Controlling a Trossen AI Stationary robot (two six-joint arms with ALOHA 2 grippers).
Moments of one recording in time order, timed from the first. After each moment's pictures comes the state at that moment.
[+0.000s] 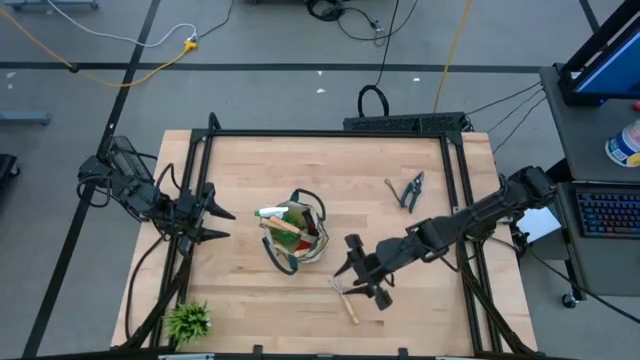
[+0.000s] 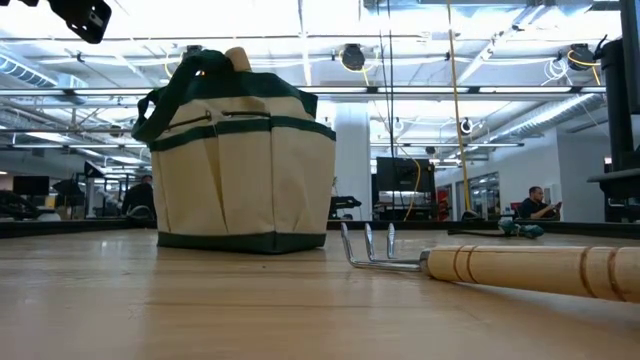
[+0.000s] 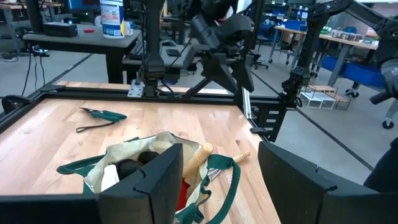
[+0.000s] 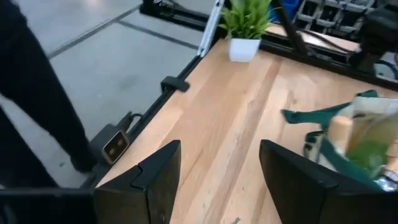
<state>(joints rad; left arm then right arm) -0.51 0.32 0.50 -0.29 -0.29 -0.17 0.44 1.48 1.09 -0.07 -0.02 -0.03</state>
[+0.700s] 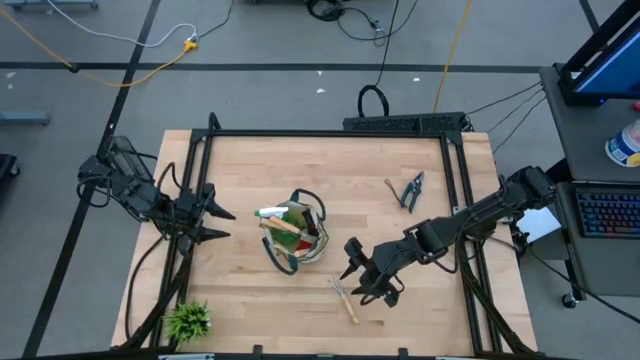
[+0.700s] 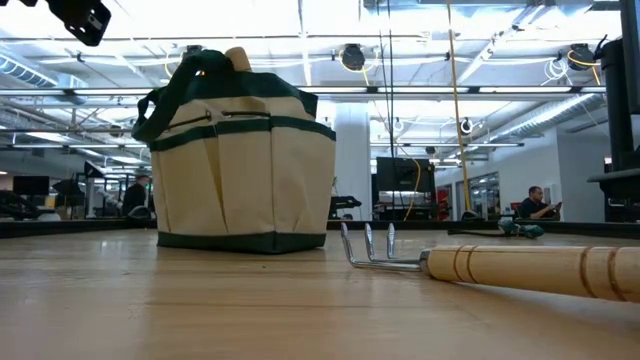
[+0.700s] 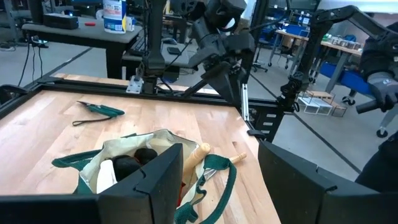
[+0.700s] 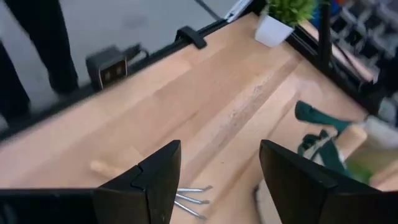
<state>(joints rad) -0.51 0.32 0.50 -0.29 -0.29 -0.22 0.44 1.49 1.09 -0.20 -0.05 -0.42</state>
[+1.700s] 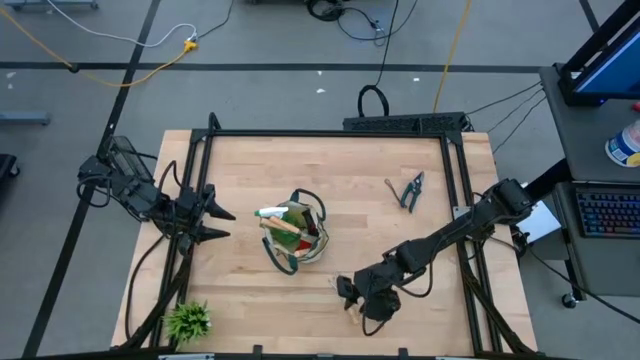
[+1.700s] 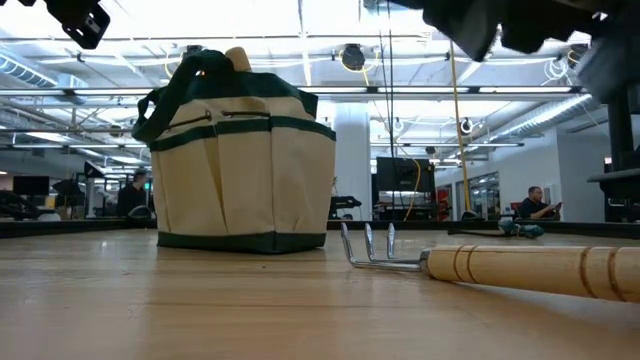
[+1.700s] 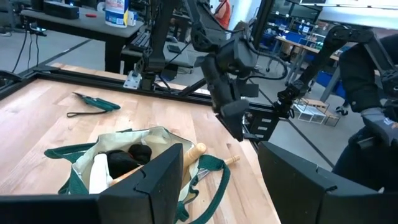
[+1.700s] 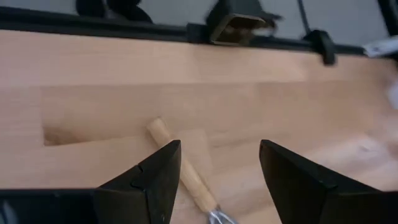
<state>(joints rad) -0.51 0.32 0.50 -0.29 -0.29 -0.29 0.48 1.73 1.09 -0.17 -0.26 -0.93</state>
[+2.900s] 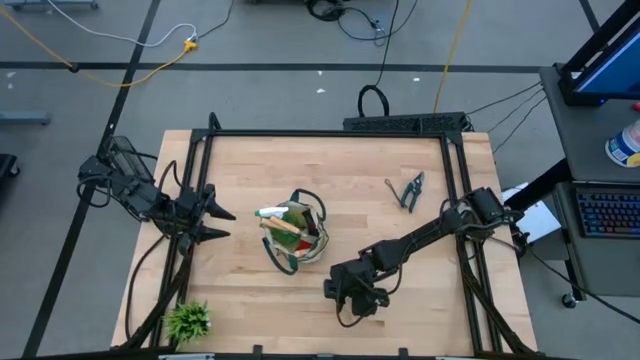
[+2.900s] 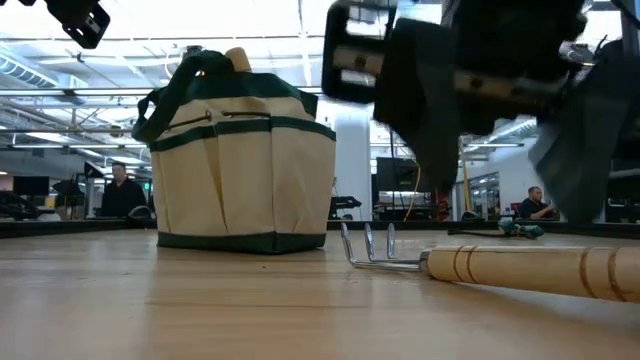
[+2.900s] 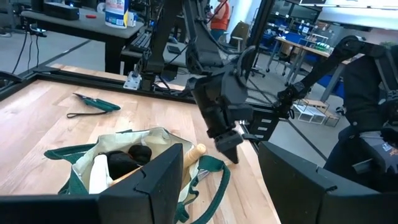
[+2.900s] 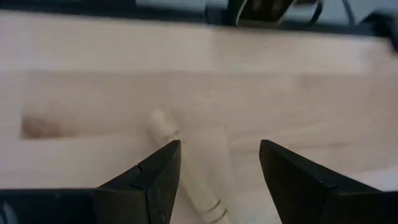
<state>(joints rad) -0.51 0.32 0.50 -0.28 -0.29 -0.29 0.39 1.94 1.20 -0.19 -0.49 -0.98</state>
